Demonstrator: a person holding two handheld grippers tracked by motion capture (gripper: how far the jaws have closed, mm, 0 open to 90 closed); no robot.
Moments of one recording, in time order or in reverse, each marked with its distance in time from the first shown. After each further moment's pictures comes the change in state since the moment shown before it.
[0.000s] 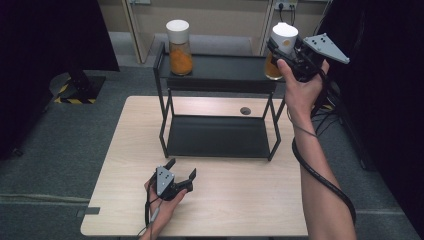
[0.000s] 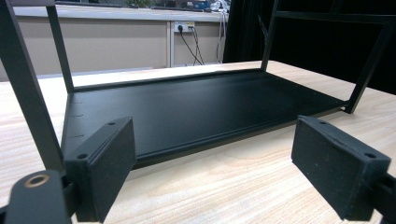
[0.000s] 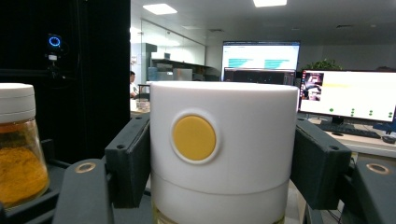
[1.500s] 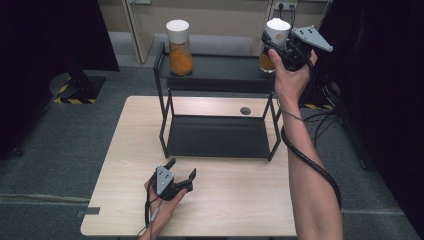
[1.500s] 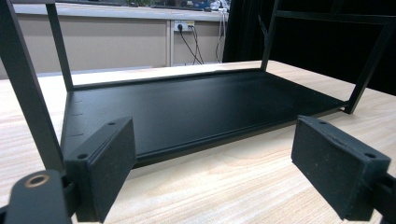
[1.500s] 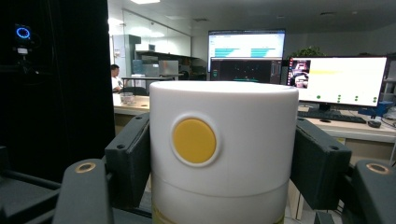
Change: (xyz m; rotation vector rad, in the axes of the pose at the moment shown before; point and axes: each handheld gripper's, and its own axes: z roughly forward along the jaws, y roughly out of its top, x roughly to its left) left arm 0.001 0.000 0.000 0.002 -0.003 -0.006; right arm 0.006 -0.005 0.044 0.041 -0.068 0.023
